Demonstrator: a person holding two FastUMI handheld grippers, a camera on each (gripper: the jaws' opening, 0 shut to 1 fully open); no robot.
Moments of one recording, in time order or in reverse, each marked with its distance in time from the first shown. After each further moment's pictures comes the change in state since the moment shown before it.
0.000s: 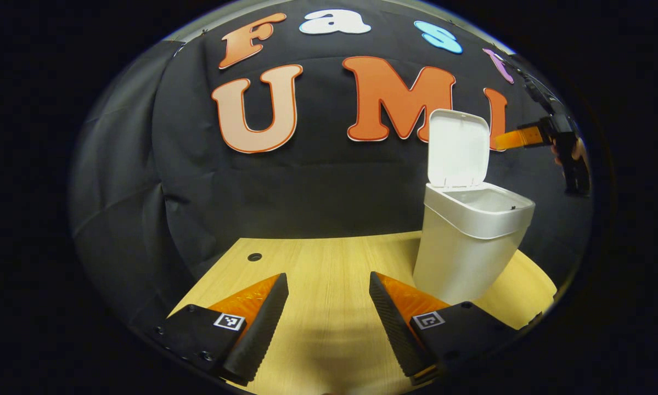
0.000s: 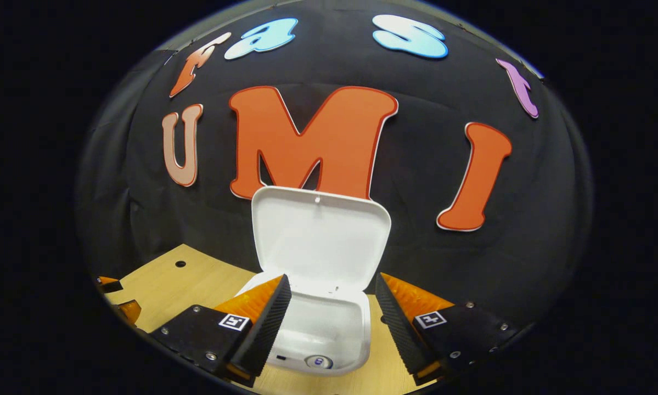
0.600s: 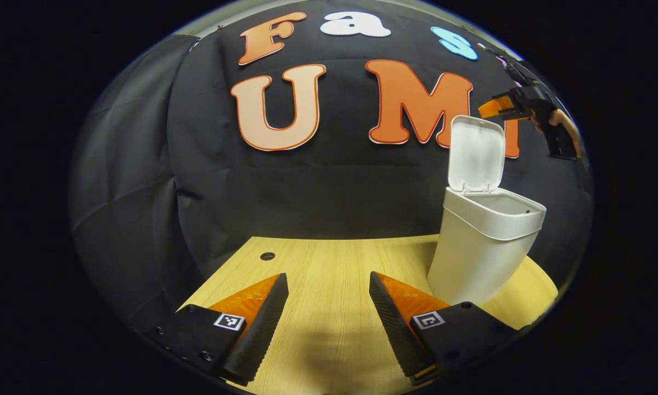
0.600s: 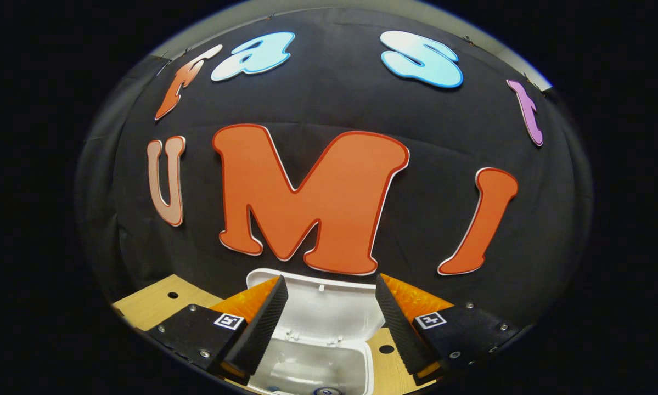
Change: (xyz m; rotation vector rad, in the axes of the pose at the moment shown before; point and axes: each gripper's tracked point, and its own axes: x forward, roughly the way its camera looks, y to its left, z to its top) left arm 0.002 0.036 -0.008 -0.046 -0.003 0.047; right arm 0.045 0.003 0.088 0.029 -0.134 -0.051
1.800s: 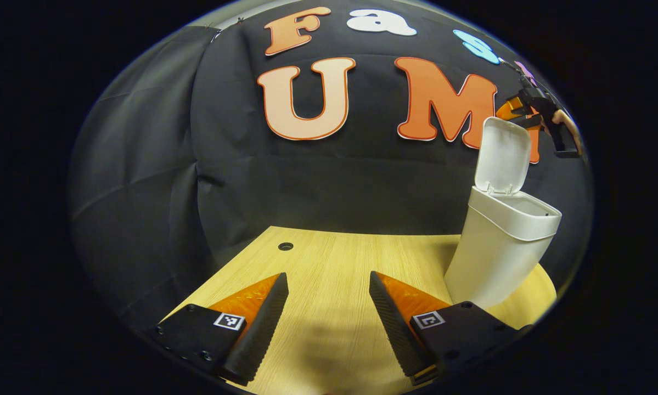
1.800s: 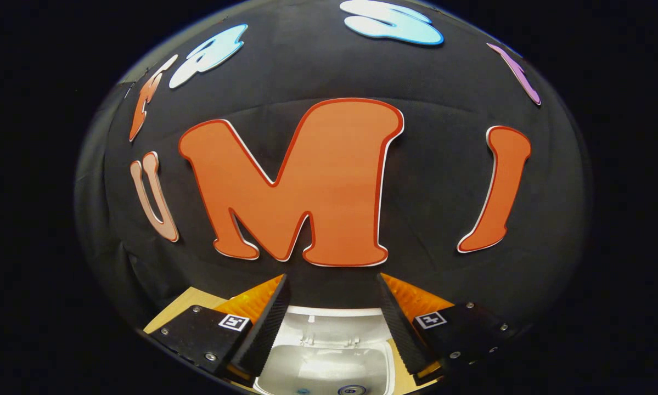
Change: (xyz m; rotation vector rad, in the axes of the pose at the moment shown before) left arm -0.001 0.027 -0.013 -0.049 0.024 0.071; right arm 0.023 0.003 -0.026 0.159 0.165 0.051
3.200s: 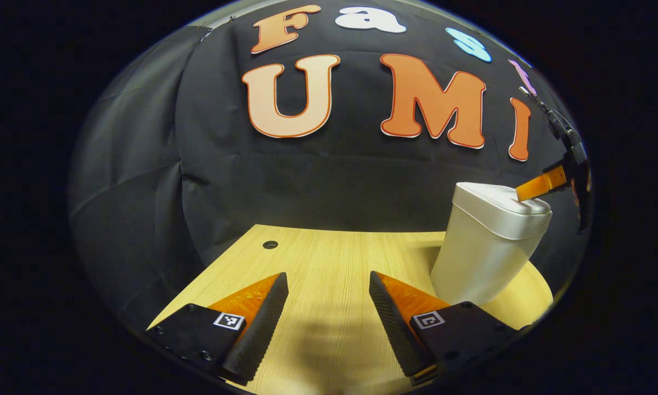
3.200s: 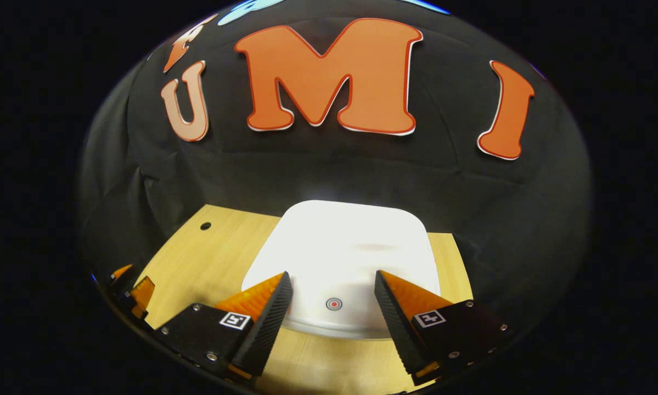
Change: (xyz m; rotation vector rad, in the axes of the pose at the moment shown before) left arm 0.001 -0.019 -0.003 0.007 0.033 -0.069; right arm -0.079 0.024 -0.185 -0.094 0.355 0.072
